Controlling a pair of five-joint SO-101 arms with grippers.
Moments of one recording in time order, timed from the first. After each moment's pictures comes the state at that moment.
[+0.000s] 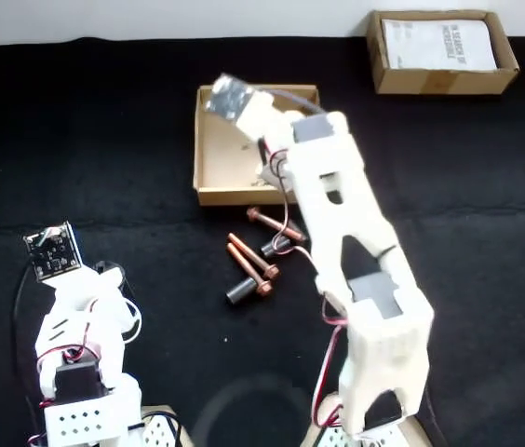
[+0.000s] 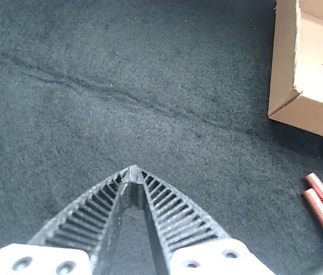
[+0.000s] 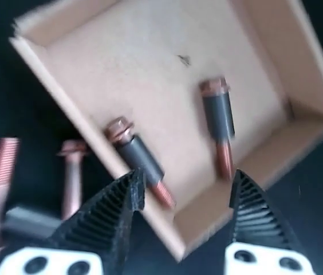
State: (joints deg) left arm -16.2 -103.6 96.1 51.7 13.8; right arm -23.9 20.2 -23.1 71.7 38.9
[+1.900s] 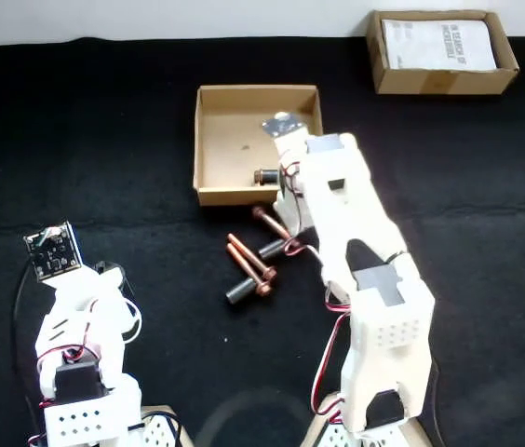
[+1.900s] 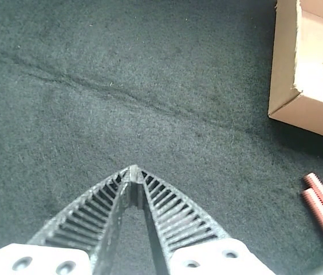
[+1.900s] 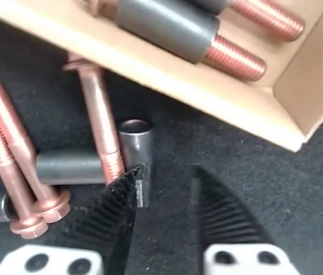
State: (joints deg) left arm -16.2 -103.6 96.1 51.7 13.8; right arm -20.4 28.3 -10.8 78.2 15.3
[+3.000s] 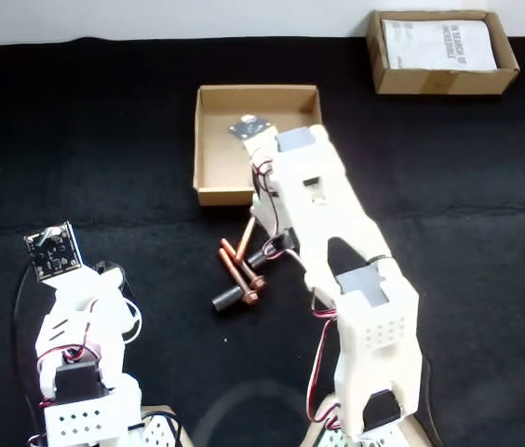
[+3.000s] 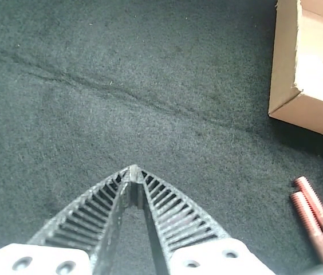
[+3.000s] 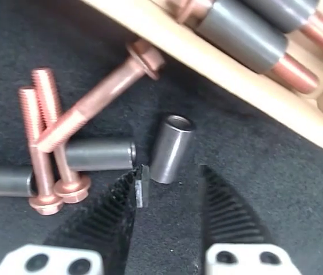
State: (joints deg) left arm -16.2 -103.6 96.1 51.9 13.8; right arm -25.8 29.2 -18.1 85.9 15.3
